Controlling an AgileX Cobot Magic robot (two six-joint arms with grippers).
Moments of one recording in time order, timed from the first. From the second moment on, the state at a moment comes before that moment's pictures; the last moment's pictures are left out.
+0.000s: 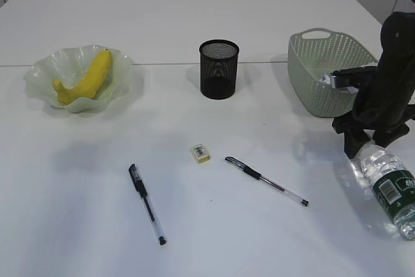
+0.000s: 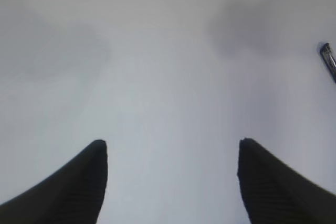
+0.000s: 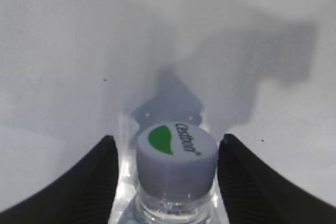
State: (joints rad) left arm -0.07 1.27 -1.10 0.05 1.08 -0.10; right arm 0.00 2.12 -1.47 -0.03 0.97 -0.14
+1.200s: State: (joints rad) left arm -0.07 1.27 -1.10 0.05 1.08 -0.10; right arm 0.00 1.99 -1.54 -0.02 1.06 -0.15
